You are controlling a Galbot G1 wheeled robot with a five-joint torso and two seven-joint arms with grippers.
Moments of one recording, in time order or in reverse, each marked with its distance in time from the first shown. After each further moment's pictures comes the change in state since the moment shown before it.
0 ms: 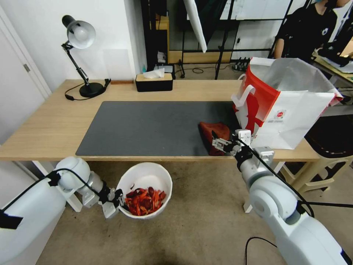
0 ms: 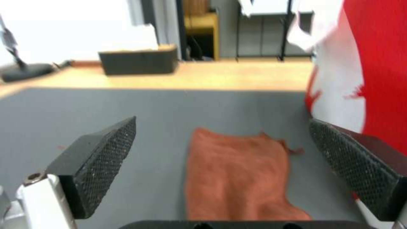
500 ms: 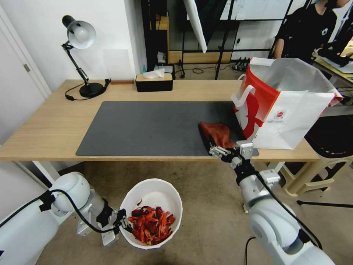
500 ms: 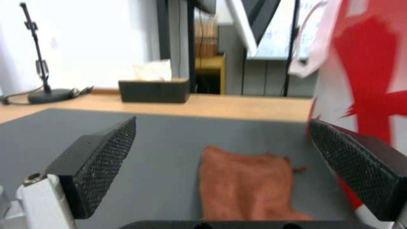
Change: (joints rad) left arm 0.166 0.051 -0.091 -0.235 0.019 -0.009 -0.022; right arm -0.210 0.107 0.061 -0.020 -0.255 0.311 -0.162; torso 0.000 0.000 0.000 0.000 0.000
